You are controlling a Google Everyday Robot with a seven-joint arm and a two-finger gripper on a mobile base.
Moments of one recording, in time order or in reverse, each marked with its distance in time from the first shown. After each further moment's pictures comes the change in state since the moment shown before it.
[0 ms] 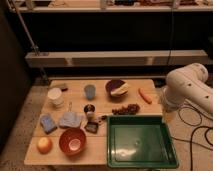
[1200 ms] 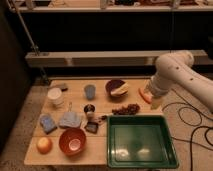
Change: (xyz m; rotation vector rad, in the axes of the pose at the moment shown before) arm -0.074 -0.077 -0.010 0.021 -0.143 -0.260
